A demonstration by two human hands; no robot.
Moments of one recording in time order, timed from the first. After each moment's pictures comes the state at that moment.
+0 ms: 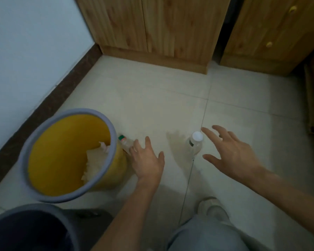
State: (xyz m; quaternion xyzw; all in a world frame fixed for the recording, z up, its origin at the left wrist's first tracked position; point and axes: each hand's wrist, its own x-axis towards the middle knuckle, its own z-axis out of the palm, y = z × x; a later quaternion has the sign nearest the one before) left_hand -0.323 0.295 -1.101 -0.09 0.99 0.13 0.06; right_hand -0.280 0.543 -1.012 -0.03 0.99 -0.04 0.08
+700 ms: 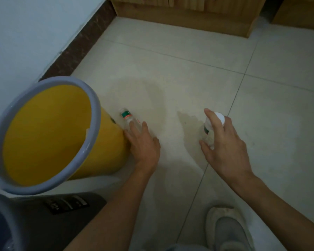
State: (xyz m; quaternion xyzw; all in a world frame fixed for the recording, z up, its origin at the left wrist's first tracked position) left_hand -0.366 0.283 -1.210 -0.19 0.98 0.07 0.07; right_hand -0.324 0.507 -1.145 -0.02 0.96 -0.26 -0.04
